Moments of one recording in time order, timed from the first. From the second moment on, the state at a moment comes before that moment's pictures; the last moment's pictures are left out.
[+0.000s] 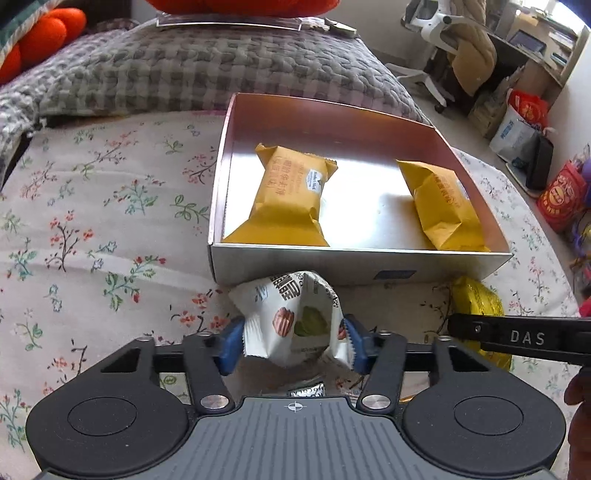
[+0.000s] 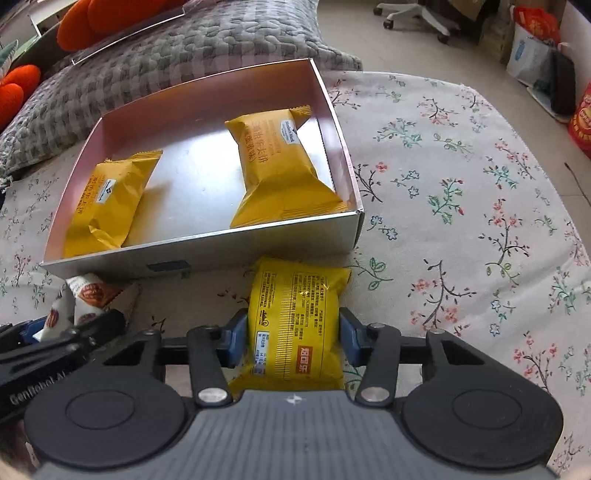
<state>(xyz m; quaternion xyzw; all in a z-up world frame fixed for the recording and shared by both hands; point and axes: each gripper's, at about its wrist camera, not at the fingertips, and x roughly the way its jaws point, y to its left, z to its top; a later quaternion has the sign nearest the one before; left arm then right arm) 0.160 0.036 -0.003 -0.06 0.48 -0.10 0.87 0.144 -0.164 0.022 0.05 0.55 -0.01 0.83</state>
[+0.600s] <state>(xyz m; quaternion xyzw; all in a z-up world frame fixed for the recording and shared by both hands) 0.142 0.049 0.030 -0.12 0.48 -0.12 0.86 0.130 -0.164 0.054 0.09 0.54 0.04 0.83</state>
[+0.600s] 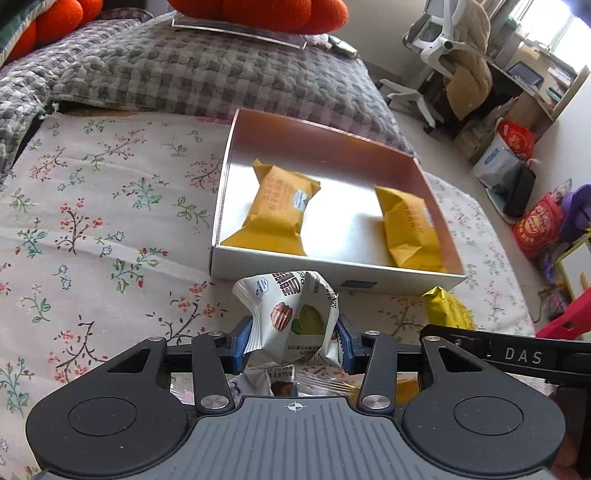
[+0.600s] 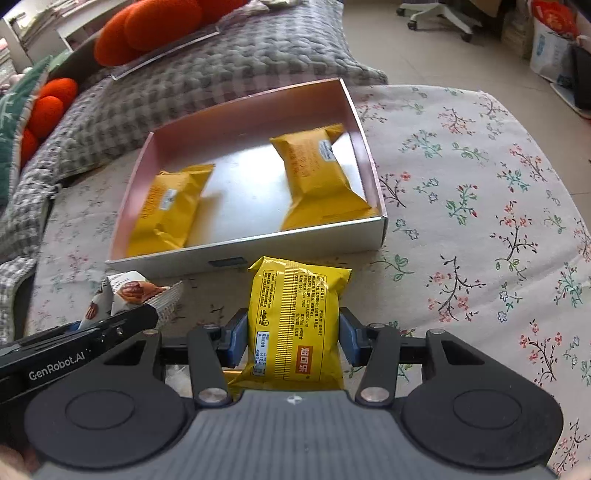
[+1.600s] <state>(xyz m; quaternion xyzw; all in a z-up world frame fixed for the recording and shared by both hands) 0.208 0.023 0.040 -0.10 0.38 -0.17 0.90 0.197 -0.204 0.054 0.24 0.44 0.11 0.86</state>
